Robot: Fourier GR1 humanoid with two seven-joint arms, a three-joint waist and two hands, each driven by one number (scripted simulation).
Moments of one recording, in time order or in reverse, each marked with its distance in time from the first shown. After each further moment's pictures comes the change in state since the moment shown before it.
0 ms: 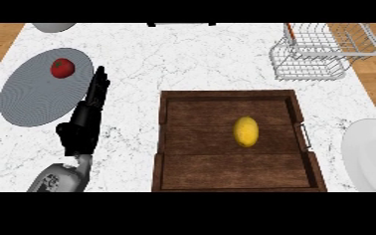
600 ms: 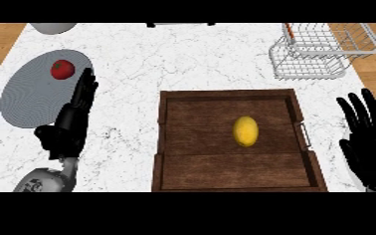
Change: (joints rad) left arm 0.037 0.058 0.035 -0.024 0.052 -0.028 -0.012; right arm -0.311 0.347 0.089 0.339 -0.363 -0.141 -0.075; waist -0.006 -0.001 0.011
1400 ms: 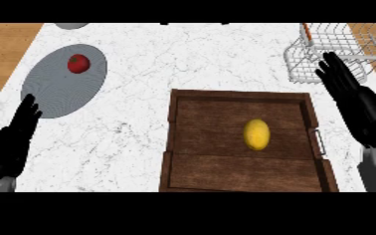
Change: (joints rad) left arm 0.172 0.202 0.183 0.111 0.148 -0.091 0.073; right arm -0.239 -0.315 0.235 0.084 0.389 -0.111 0.291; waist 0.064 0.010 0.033
